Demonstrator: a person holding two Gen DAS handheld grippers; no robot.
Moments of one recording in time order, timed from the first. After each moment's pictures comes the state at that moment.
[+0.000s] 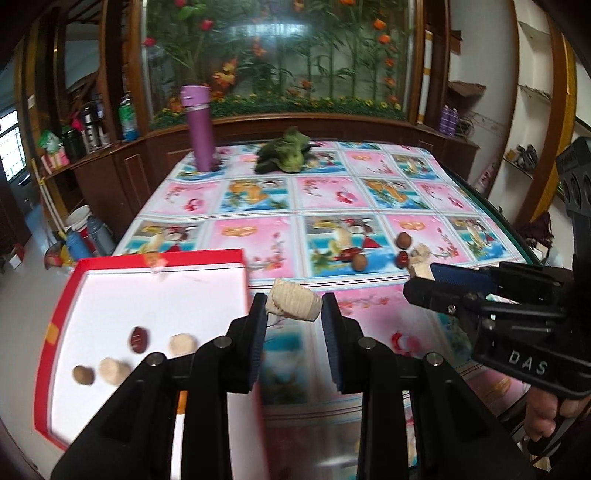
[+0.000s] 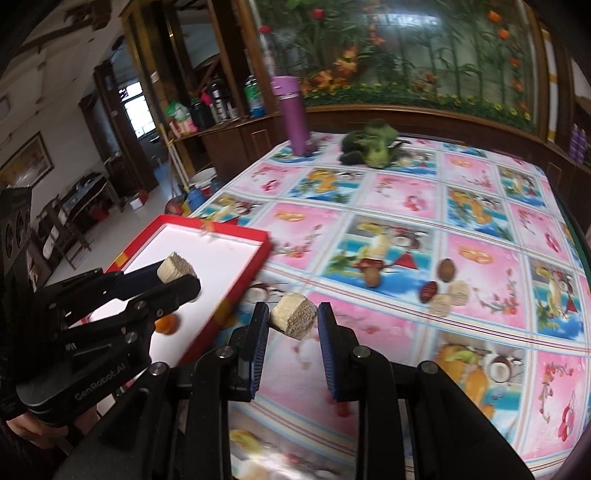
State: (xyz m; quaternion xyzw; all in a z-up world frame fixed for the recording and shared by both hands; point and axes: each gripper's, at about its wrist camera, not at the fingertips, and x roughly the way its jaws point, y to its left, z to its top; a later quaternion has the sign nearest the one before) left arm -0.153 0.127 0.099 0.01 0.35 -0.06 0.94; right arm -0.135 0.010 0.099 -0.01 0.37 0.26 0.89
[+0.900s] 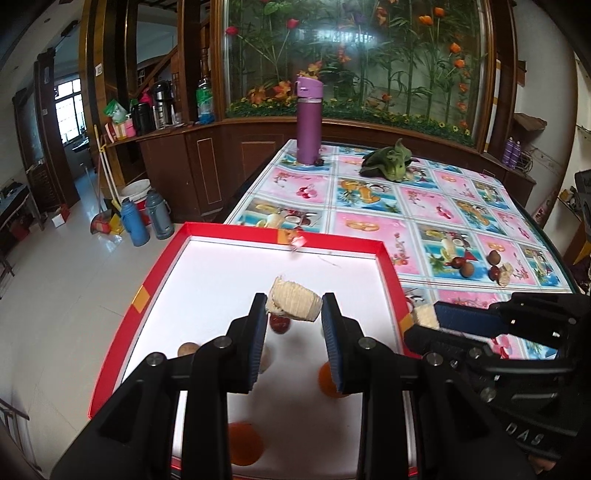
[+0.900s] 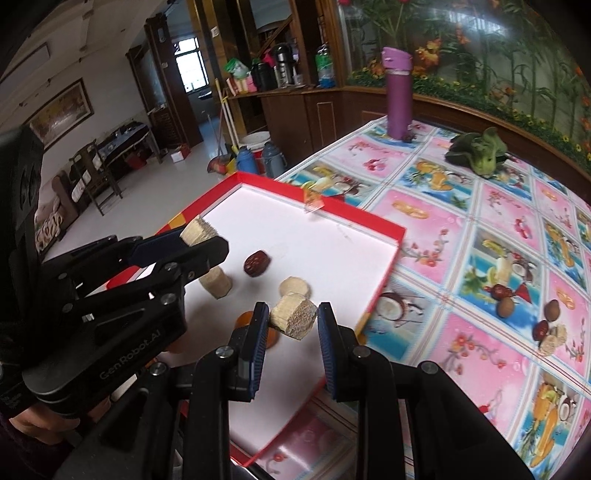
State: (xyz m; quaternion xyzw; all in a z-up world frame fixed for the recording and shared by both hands) left arm -0.173 0.241 0.085 -0.03 0.34 0.06 0.94; right arm -0.143 0.140 0.079 -0.08 0.39 0.34 0.85
